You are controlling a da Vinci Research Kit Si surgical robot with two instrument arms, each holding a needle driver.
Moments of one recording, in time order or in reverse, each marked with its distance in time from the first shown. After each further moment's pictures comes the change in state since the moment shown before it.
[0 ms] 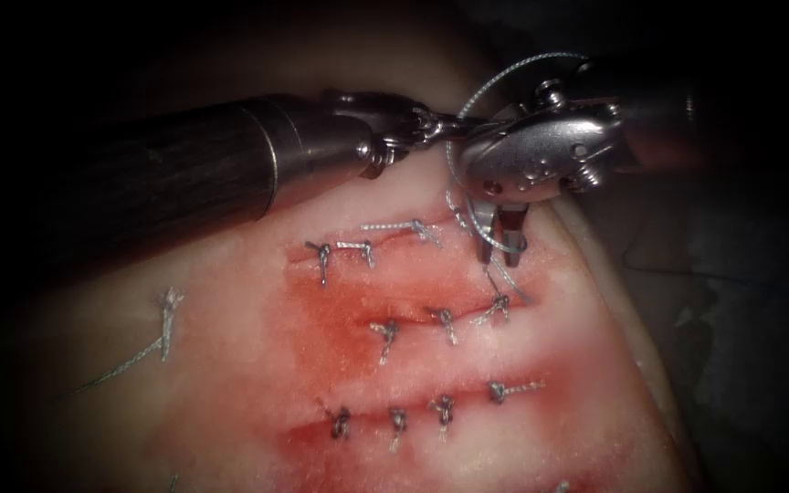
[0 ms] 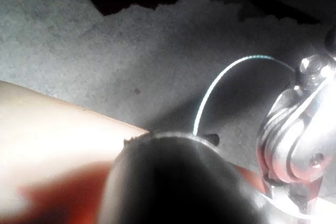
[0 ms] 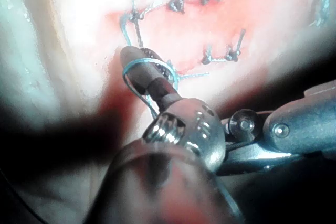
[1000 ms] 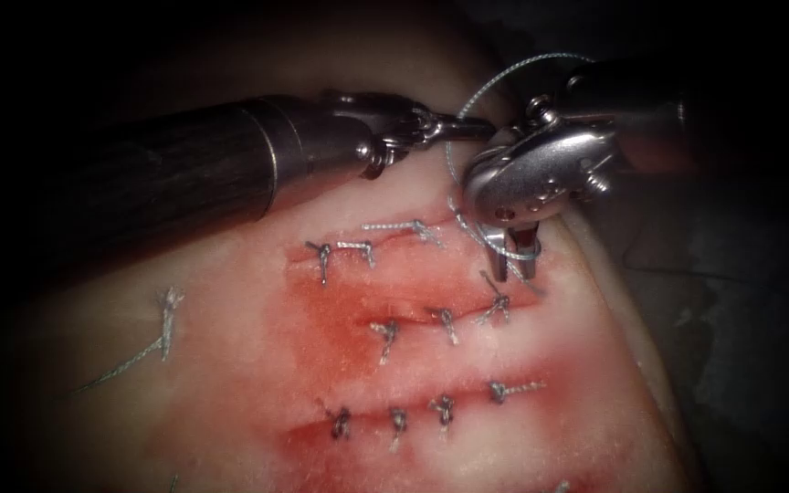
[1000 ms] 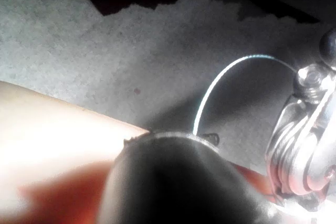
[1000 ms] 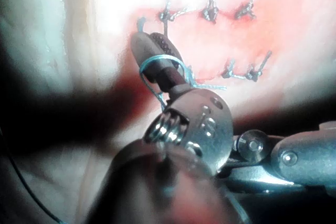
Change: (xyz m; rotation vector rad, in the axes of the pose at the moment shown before) right arm -0.001 0.000 0.001 -0.105 0.056 -0.238; left arm 0.000 0.000 0.000 0.000 0.000 0.006
